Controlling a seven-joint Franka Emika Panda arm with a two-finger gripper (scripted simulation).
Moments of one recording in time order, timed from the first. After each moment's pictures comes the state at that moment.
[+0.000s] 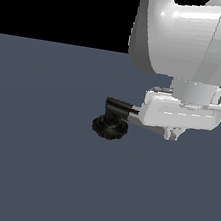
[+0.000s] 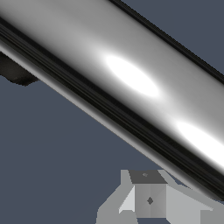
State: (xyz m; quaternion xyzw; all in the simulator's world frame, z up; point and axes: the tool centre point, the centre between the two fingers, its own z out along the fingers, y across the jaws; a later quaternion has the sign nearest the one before) arm -0.108 -0.172 0.106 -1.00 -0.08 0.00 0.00
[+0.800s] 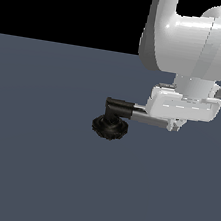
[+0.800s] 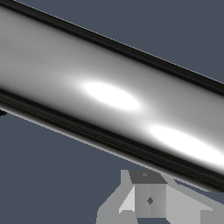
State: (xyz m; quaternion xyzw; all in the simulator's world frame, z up) arm -0.059 -0.198 0.106 -1.00 -0.09 0.00 0.00
